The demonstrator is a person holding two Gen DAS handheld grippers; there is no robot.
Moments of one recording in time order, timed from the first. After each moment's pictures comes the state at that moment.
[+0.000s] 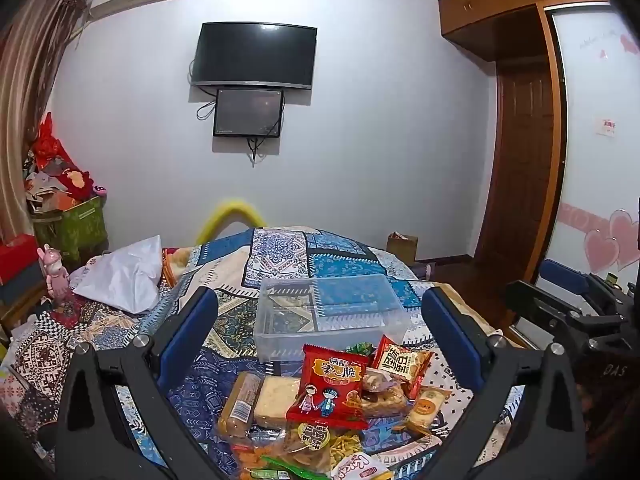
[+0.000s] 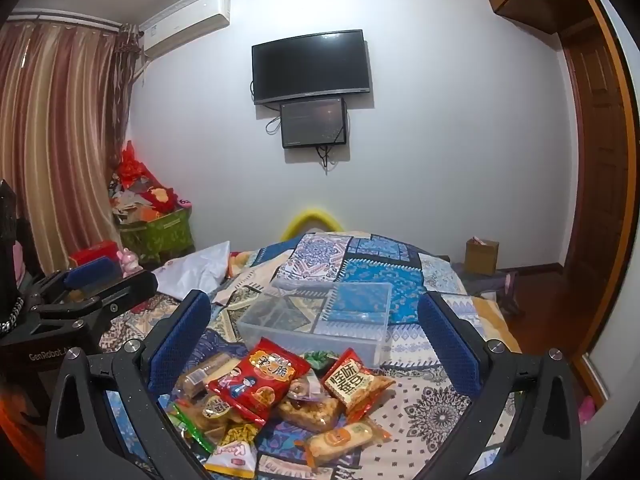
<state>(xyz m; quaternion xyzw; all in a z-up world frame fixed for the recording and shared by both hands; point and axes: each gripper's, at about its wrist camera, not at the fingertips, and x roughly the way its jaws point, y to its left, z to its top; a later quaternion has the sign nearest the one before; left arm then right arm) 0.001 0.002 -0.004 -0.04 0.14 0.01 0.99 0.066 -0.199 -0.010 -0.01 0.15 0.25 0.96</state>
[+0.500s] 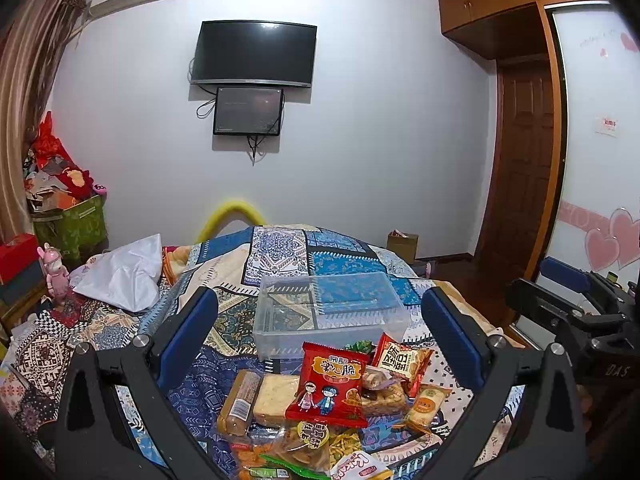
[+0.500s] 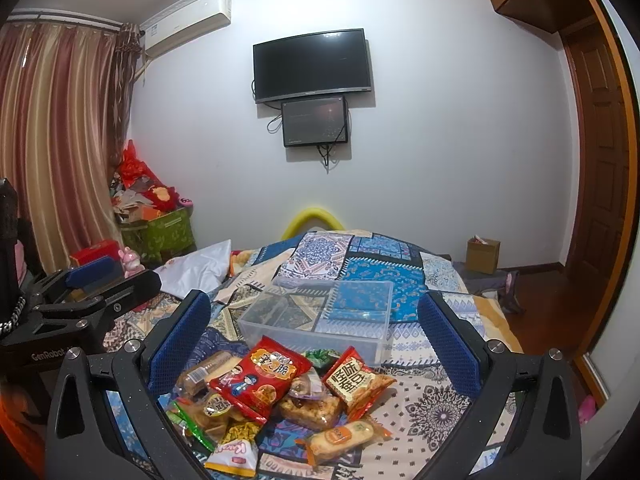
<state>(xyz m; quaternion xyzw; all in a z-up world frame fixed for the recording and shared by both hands) 0.001 0.001 -0.005 -0.04 0.14 0.01 0.99 0.065 -0.199 -0.011 -0.01 0.15 0.25 0.96</state>
